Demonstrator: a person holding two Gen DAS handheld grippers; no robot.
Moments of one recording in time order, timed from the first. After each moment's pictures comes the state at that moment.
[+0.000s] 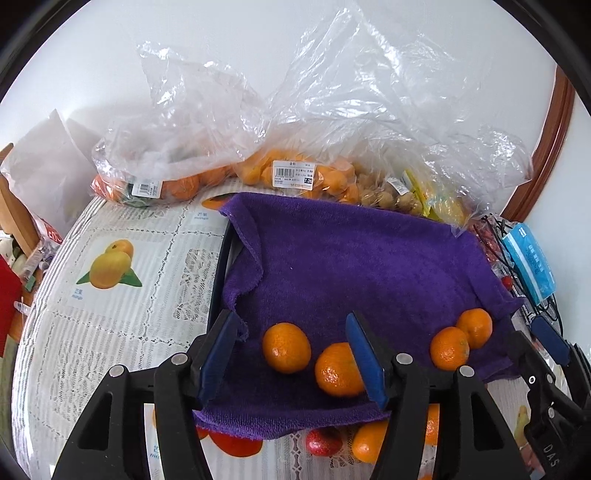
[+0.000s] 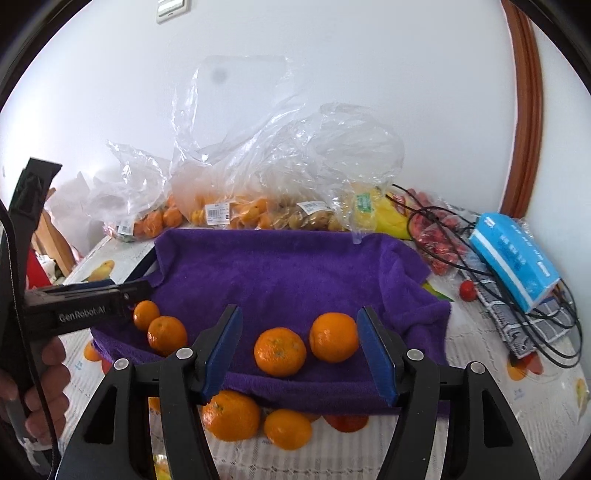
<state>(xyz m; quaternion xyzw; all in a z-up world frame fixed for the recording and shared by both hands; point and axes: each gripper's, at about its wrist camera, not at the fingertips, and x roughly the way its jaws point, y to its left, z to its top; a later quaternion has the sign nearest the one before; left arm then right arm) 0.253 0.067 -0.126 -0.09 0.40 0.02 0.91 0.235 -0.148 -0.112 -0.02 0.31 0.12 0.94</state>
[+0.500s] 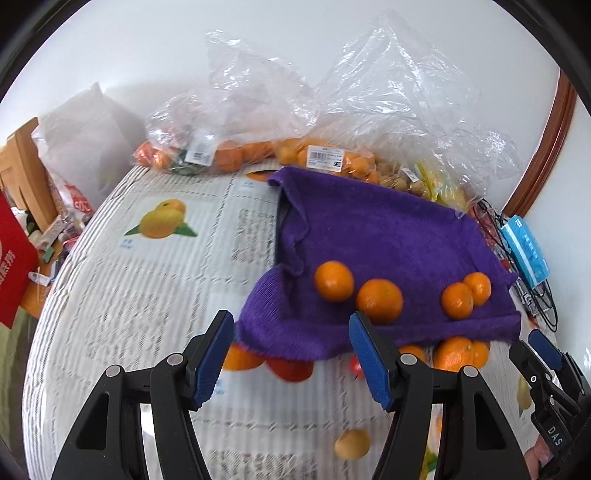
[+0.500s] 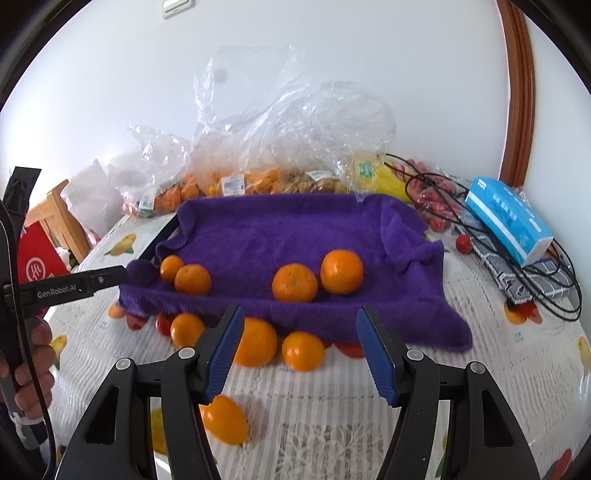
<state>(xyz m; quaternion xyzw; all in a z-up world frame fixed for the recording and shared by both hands) 0.191 0.102 -0.128 -0.11 0.41 0.04 0.90 0.185 -0.159 -0.123 0.00 0.35 0.14 0.93</state>
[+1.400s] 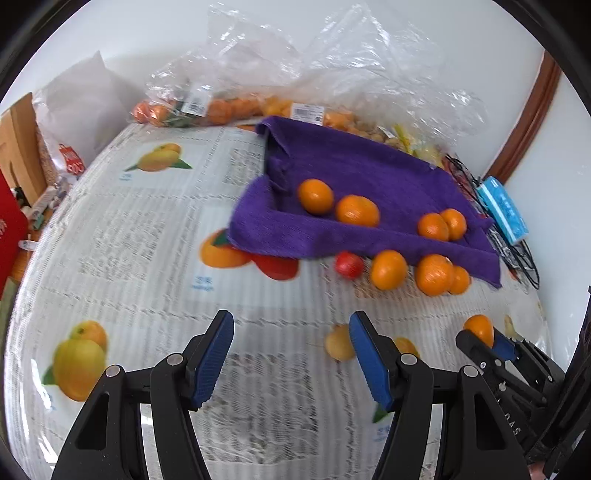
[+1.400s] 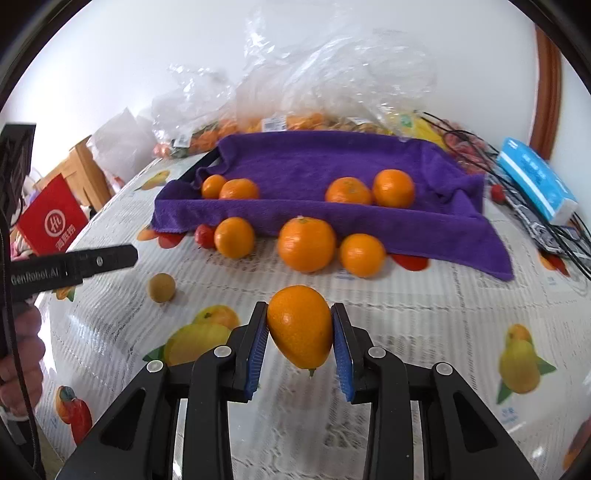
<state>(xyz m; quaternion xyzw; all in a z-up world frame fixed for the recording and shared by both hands) 0.135 0.090 -0.154 -0.12 0.45 -0.01 0.89 0.141 -0.142 -0.159 -0.02 0.40 0.18 0.90</state>
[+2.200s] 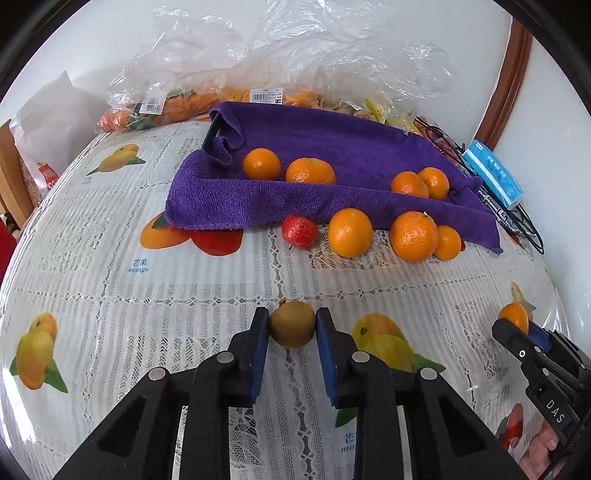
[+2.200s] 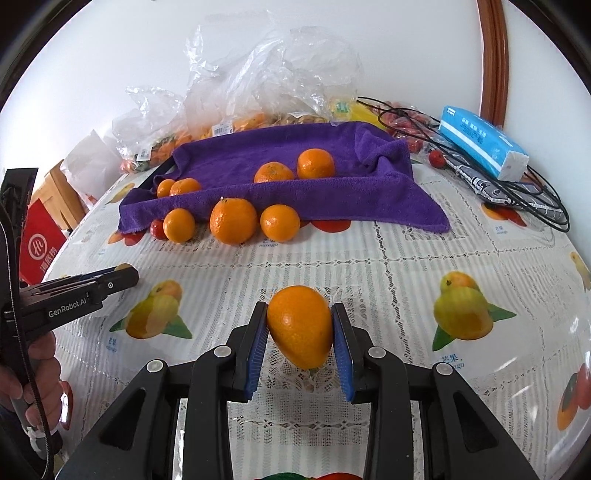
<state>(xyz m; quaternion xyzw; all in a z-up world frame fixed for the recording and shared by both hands) 0.134 0.043 -0.174 -0.07 0.44 -0.03 0.89 0.122 -0.195 -0.167 0.01 0.41 0.12 0.90</state>
